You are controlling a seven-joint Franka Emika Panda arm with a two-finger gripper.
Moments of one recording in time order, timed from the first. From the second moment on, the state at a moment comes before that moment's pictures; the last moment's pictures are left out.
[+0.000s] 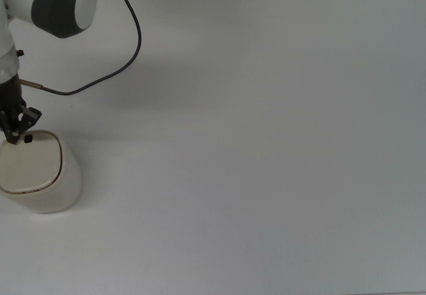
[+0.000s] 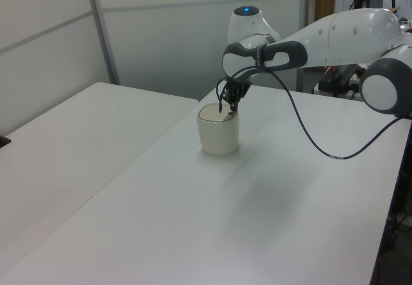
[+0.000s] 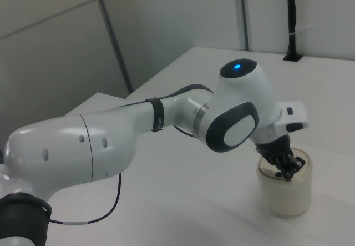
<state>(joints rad) -0.24 0.52 -0.15 -1.39 0.02 2.19 -0.11</state>
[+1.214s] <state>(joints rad) -0.22 0.22 -0.06 -1.37 0.12 1.68 -0.11</state>
